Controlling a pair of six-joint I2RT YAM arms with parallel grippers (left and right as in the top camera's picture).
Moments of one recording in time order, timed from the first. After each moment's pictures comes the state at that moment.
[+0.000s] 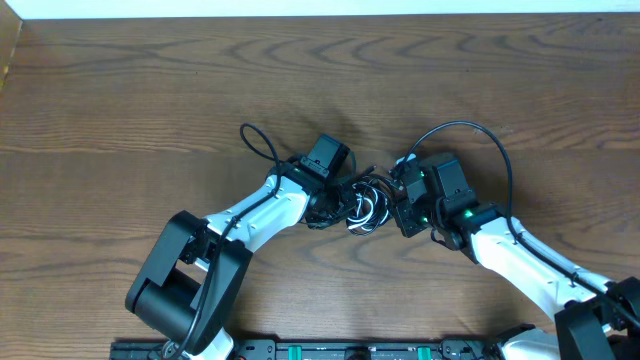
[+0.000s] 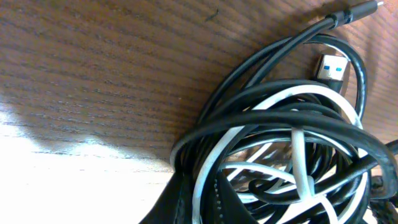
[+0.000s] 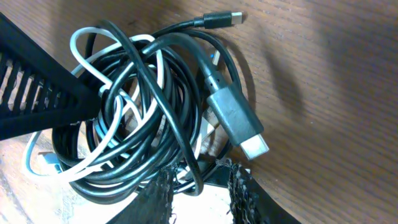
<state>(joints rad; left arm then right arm) -0.57 1.78 0.98 -0.46 0.32 -0.97 0.44 1.46 0.65 -0.19 -0.23 0.05</state>
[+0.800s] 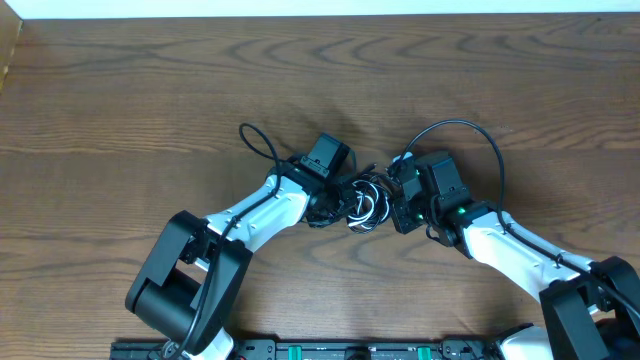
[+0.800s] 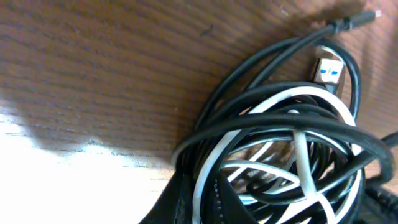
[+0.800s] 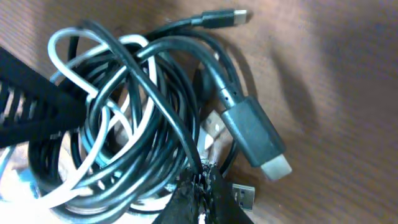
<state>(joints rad) -0.57 1.78 0.98 -0.44 0.30 -0.98 0.44 1.54 0.64 -0.11 -0.23 0.06</state>
